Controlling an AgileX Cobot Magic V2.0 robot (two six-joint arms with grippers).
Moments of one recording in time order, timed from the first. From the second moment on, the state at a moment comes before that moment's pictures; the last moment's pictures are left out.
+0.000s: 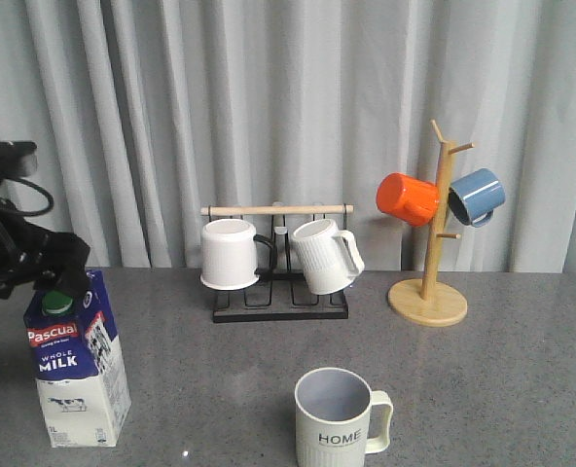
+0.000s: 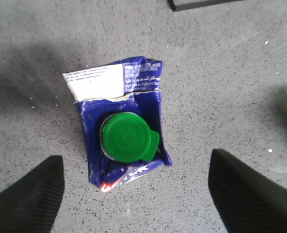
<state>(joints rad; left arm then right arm) -0.08 1.68 -1.81 -0.10 1.21 0.04 0.34 0.43 -0.49 0.14 0.96 -0.18</state>
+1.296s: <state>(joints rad) -0.08 1.88 -1.81 -0.07 1.13 0.04 0.34 0.43 -0.49 0.14 0.96 -0.16</state>
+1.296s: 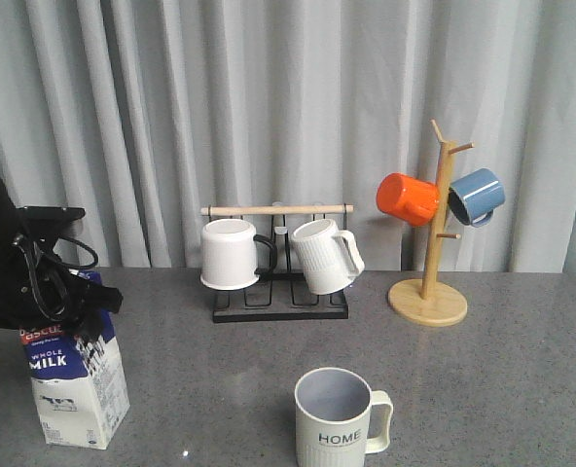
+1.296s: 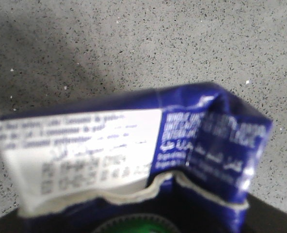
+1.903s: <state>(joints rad) -0.08 1.82 -1.96 -0.32 1.13 0.07 0.34 0.43 -0.49 0.14 0.96 -0.16</state>
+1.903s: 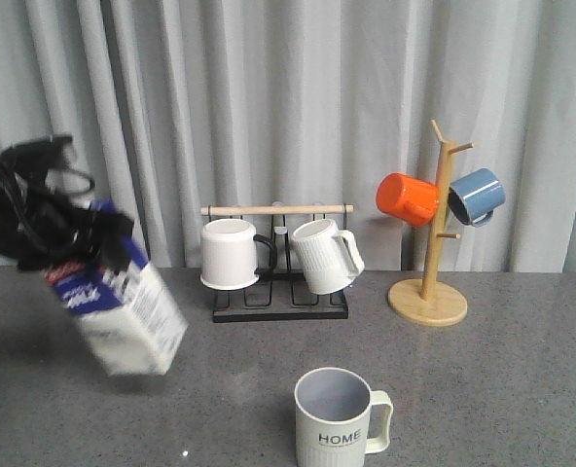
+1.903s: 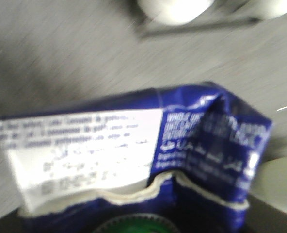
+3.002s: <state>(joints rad) -0.28 1.96 -2.10 -0.34 1.24 0.09 0.34 0.43 -0.49 0.14 0.96 -0.16</state>
